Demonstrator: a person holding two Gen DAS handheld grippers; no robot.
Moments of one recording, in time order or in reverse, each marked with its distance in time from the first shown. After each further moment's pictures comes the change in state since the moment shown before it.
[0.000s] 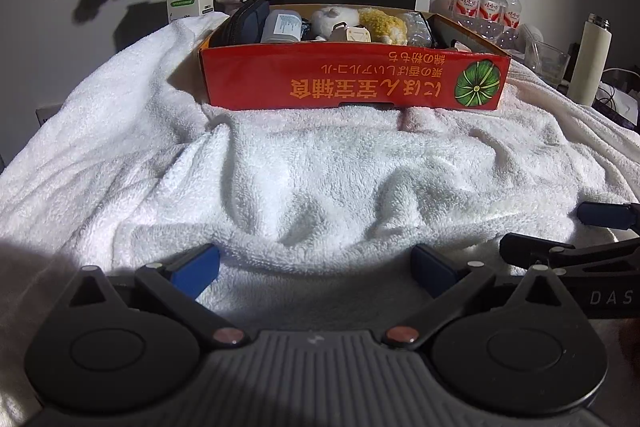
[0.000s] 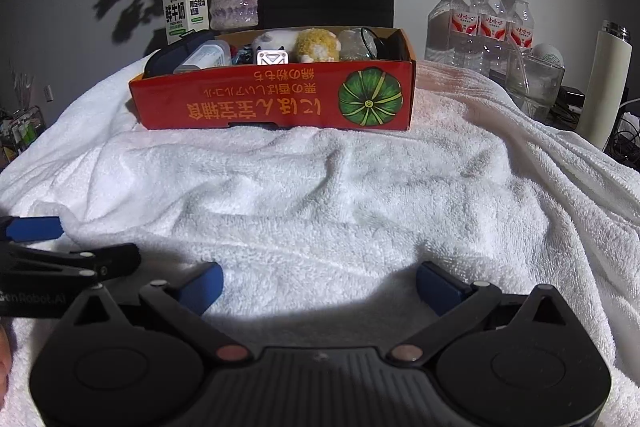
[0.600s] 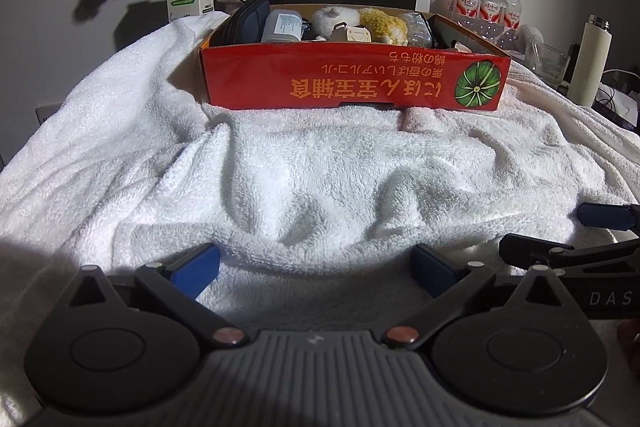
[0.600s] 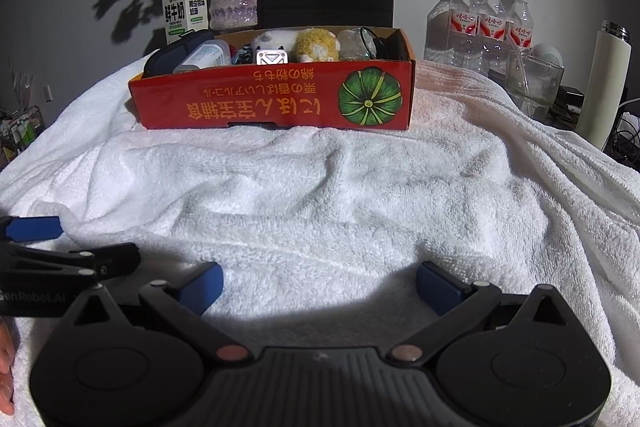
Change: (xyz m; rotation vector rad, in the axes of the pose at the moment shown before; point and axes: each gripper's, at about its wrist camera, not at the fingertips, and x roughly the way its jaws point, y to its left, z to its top) left arm 0.000 0.000 0.000 -0.002 0.000 -0.002; right arm 0.000 -0.001 0.000 0.000 0.000 0.000
